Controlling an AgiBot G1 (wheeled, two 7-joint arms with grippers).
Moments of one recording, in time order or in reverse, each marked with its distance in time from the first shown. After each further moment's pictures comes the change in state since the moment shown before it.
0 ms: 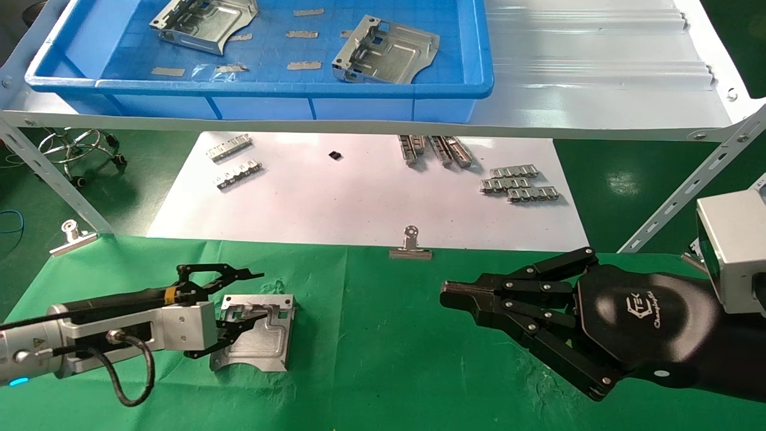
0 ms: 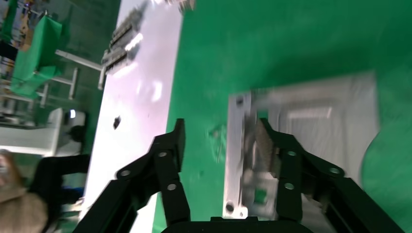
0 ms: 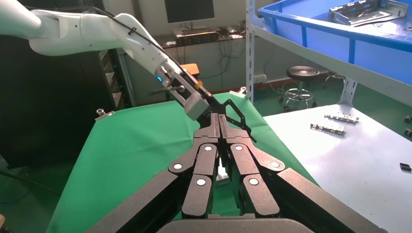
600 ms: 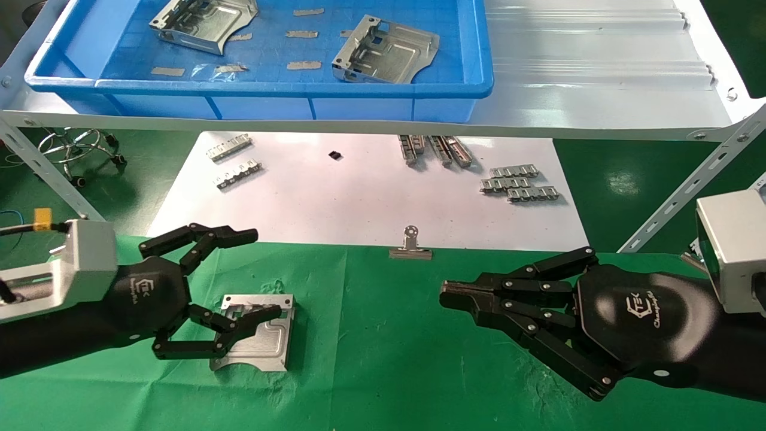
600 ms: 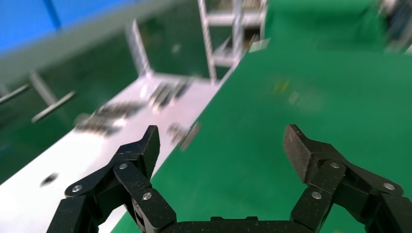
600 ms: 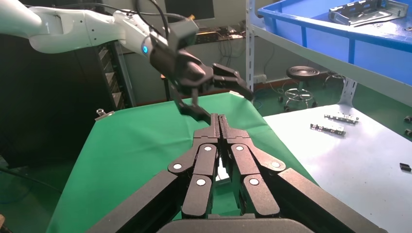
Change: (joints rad) left arm 0.002 -0.015 -0.099 0.169 -0.434 0.299 -0.166; right arm 0.000 0.000 0.000 0.000 0.000 0.000 0.000
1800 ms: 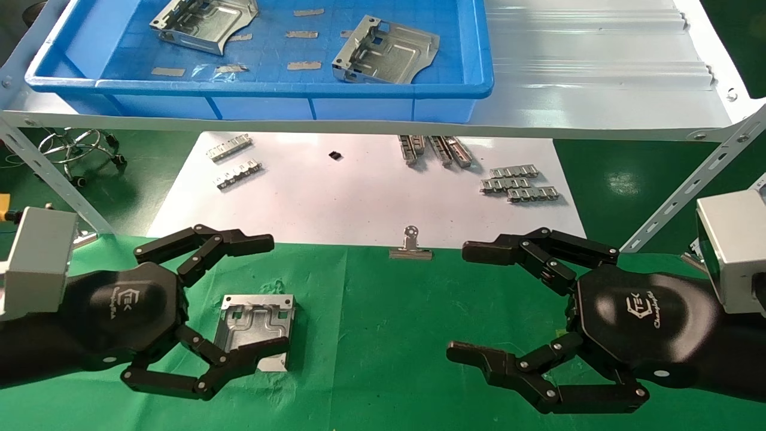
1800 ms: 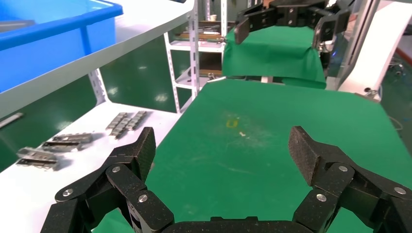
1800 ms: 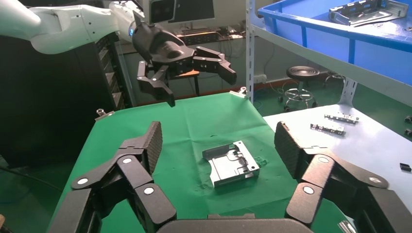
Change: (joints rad) left arm 0.008 0.008 -0.125 -0.069 -0.060 0.185 -0.217; right arm 0.000 0.000 0.000 0.000 0.000 0.000 0.000
